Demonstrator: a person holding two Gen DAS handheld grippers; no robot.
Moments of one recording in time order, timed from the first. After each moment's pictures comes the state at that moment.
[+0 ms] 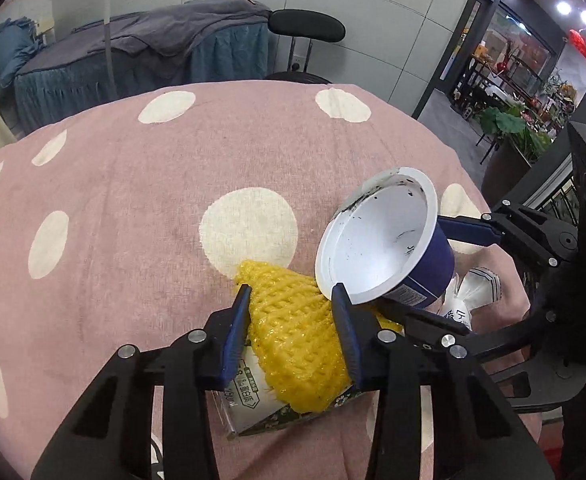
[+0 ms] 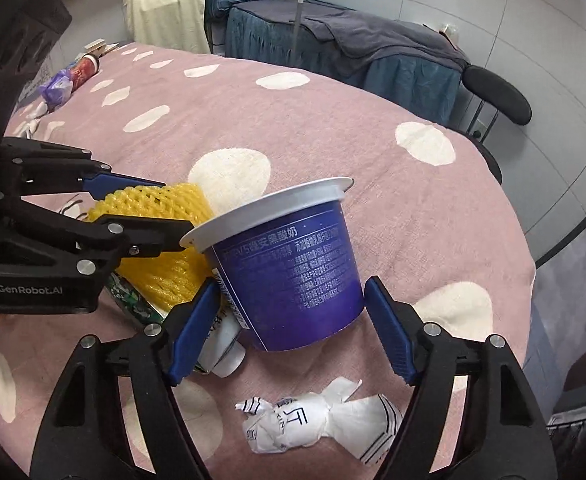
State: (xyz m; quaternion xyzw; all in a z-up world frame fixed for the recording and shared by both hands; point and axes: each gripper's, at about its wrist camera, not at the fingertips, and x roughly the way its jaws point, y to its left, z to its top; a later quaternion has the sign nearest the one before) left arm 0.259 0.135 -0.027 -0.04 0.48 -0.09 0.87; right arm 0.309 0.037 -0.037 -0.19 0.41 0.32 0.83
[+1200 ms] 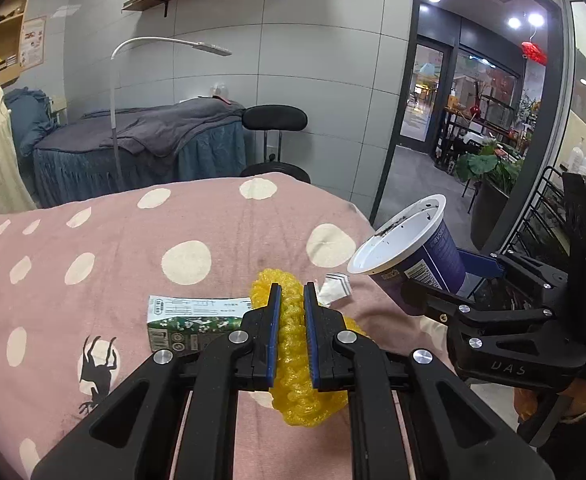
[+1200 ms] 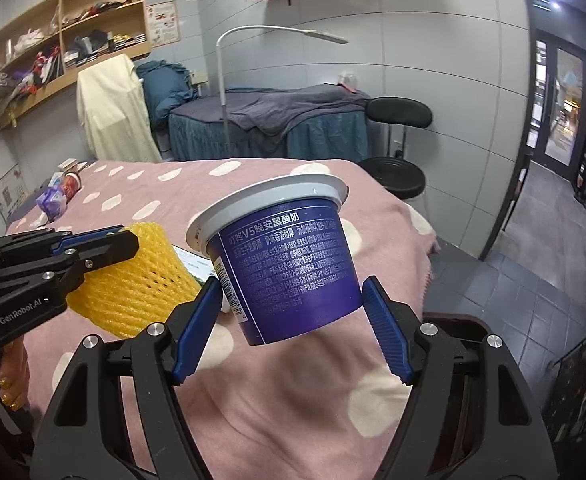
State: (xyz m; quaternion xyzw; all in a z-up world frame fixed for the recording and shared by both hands) left arm 0.140 0.039 0.044 -0.01 0.32 -0.08 0.94; right arm 0.170 -0.122 0.033 -0.02 0.31 0.22 0.92
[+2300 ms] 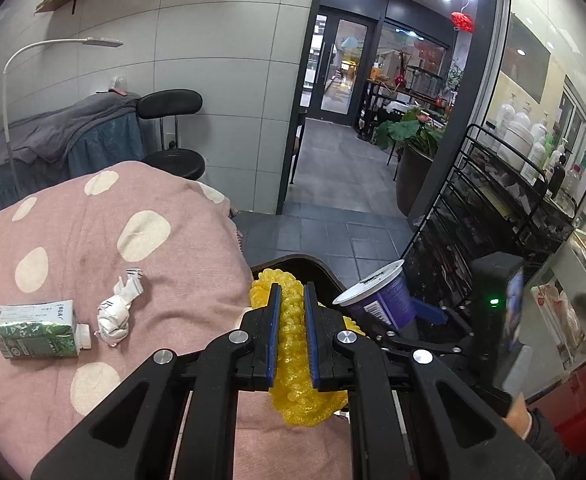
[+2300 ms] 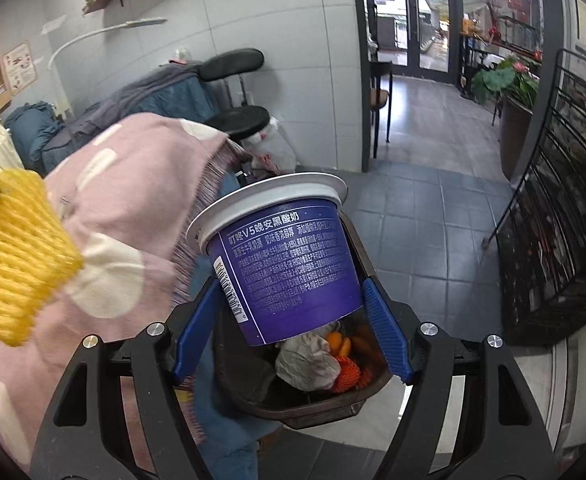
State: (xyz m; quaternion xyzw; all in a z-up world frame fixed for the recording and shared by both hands) left arm 0.147 -0.105 0.017 0.00 0.34 -0.22 0.91; right arm 0.160 -0.297 -0.090 0.08 0.40 -0.01 0.91
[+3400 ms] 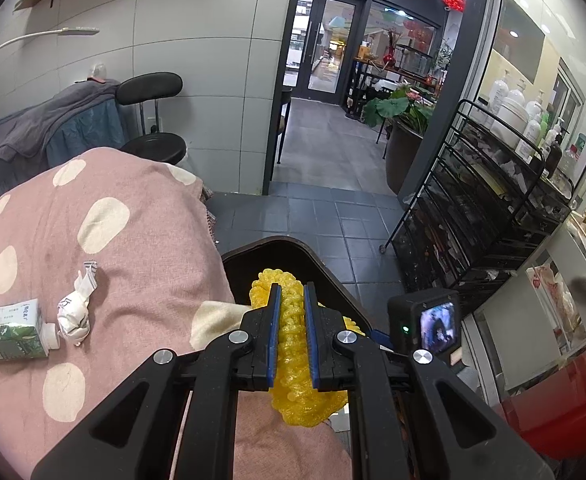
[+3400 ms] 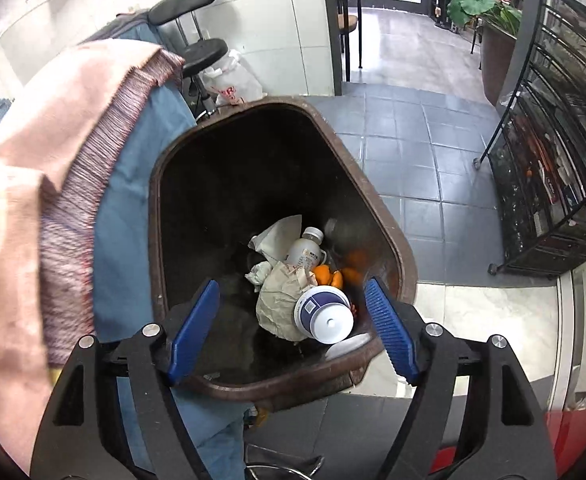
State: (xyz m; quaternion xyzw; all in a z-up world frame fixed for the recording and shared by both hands) left arm 0.157 -0.140 0.000 0.02 0.37 -0.24 0.90; right arm 0.170 -0.307 -0.169 0.13 0.48 -0.05 0.86
